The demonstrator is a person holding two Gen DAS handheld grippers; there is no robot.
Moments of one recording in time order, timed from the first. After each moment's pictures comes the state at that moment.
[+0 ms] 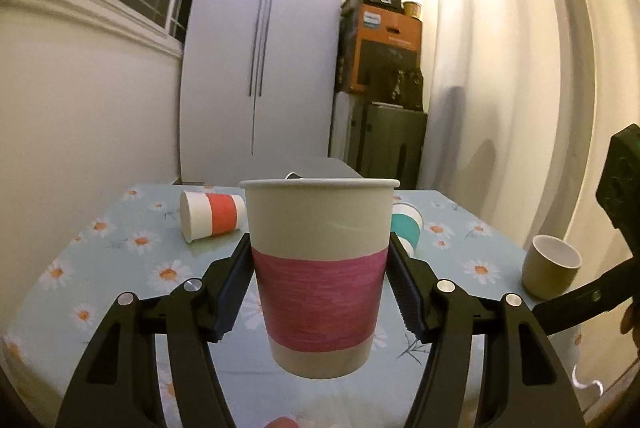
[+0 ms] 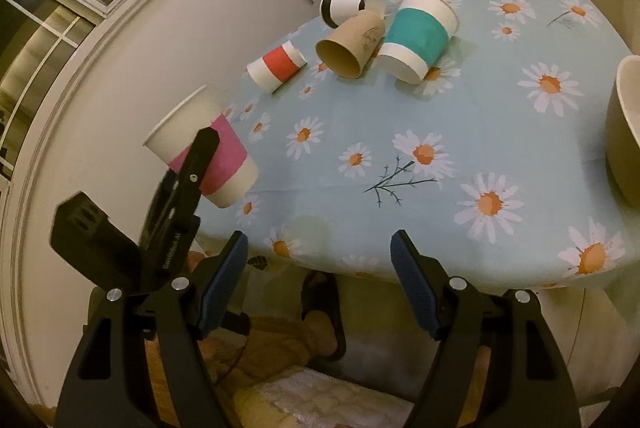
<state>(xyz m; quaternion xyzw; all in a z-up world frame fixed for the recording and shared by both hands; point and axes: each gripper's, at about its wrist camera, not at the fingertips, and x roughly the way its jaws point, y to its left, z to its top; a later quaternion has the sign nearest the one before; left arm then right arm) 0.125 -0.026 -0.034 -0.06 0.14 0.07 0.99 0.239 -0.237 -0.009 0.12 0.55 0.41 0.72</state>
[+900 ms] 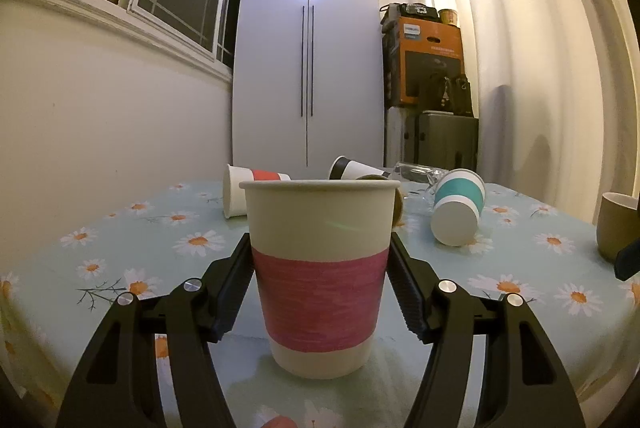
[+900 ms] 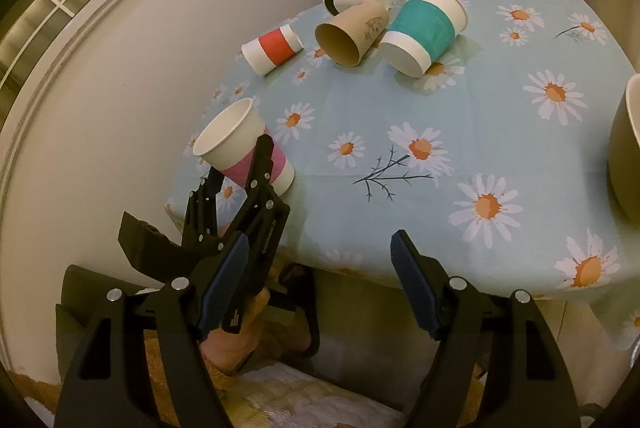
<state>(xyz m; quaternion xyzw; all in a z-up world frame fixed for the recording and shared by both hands) 0.128 -0.041 -0.112 -0.02 0.09 0.18 0.98 0.234 -0.224 -0.015 0.07 0.55 0.41 0.72</state>
